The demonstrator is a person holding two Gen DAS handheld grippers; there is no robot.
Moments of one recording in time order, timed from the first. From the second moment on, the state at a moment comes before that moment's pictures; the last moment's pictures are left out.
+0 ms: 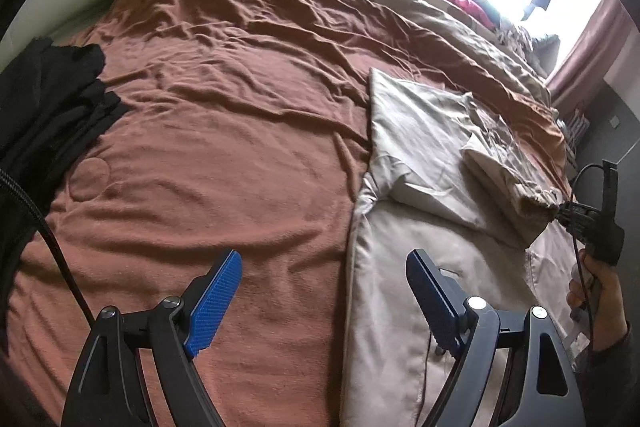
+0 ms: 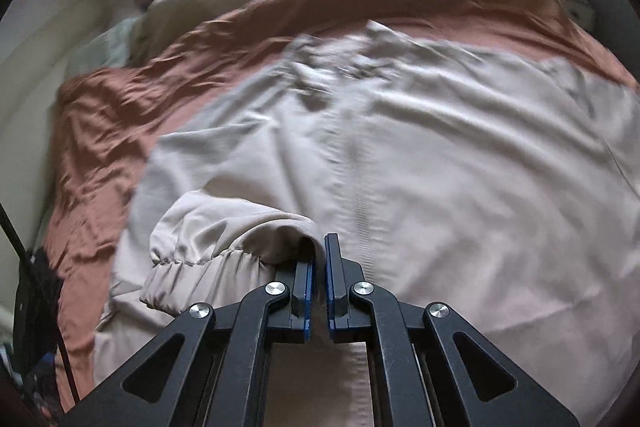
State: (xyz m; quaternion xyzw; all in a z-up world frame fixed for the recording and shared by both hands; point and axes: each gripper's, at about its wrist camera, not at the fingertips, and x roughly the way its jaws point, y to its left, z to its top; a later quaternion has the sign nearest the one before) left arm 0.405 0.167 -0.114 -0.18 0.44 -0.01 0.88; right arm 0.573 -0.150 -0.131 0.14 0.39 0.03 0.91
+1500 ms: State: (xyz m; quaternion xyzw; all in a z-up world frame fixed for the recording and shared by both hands) left arm 0.495 0.109 -0.169 -0.11 0.51 -0.03 0.85; right arm 0.570 -0.070 -0.168 -0.11 0.46 0.10 0.88
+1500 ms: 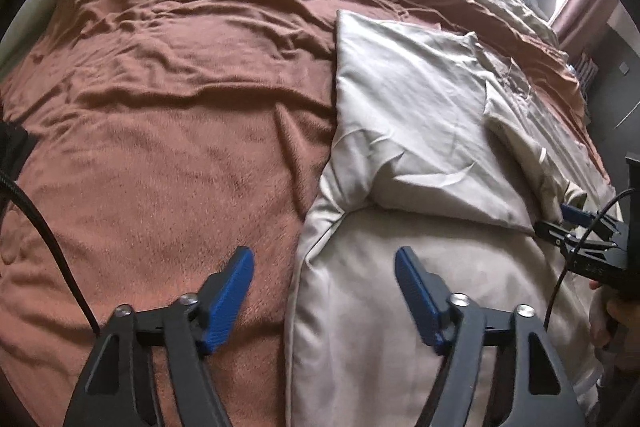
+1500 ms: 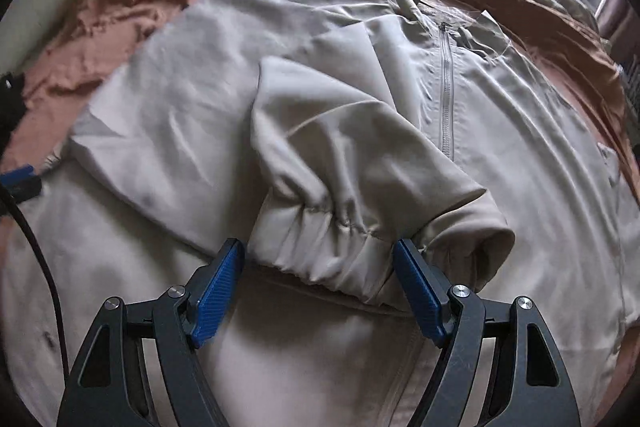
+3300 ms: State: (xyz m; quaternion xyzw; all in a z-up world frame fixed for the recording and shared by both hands) left arm 0.551 0.102 -0.186 -0.05 0.53 -0.03 0.85; right arm 0.566 -0.266 -0.178 0.22 0.45 0.03 0.86
